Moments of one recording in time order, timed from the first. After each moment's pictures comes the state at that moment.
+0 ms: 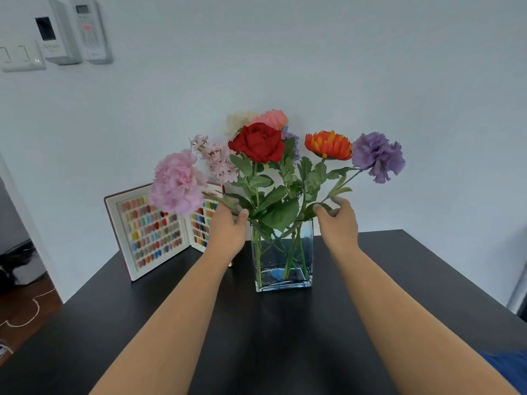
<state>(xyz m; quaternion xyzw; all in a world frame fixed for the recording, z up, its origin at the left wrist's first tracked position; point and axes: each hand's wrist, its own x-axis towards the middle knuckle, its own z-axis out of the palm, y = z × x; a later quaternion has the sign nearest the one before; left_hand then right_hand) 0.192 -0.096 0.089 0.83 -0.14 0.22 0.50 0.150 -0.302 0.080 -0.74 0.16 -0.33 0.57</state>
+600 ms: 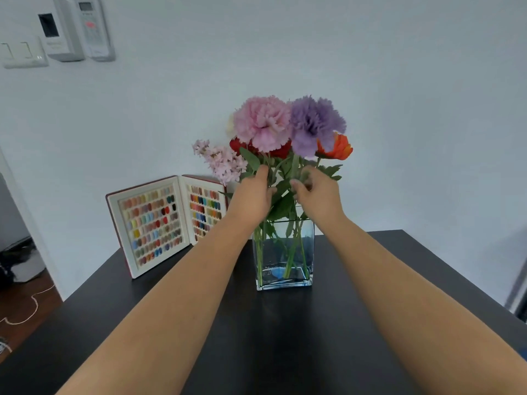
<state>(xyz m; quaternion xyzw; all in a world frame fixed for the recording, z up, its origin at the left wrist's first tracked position) 0.204 -0.132 0.140 0.88 -0.27 0.31 0.25 0.170 -0.277 0.131 -0.82 -0.01 -0.37 0.43</state>
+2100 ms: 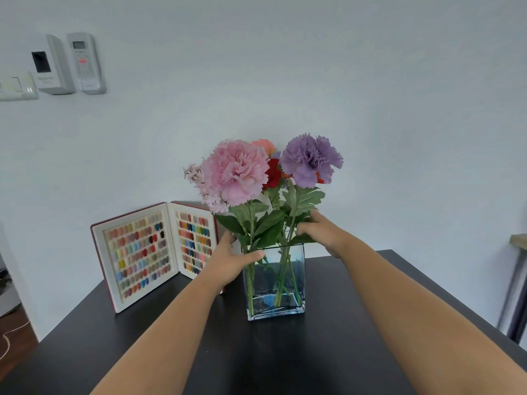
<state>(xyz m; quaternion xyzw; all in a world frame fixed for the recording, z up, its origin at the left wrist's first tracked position) 0.207 -0.096 0.078 0.81 -0.18 0.02 0.56 0.183 -0.333 0.119 -0.81 0.00 -0.08 0.58</state>
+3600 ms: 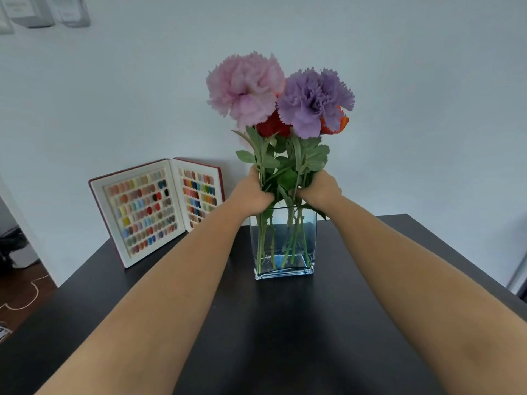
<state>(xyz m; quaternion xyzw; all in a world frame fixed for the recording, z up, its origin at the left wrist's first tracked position) 0.229 -0.135 0.123 0.91 -0.19 0.04 0.38 0.225 -0.307 0.105 -0.91 0.10 -0.18 0.35</state>
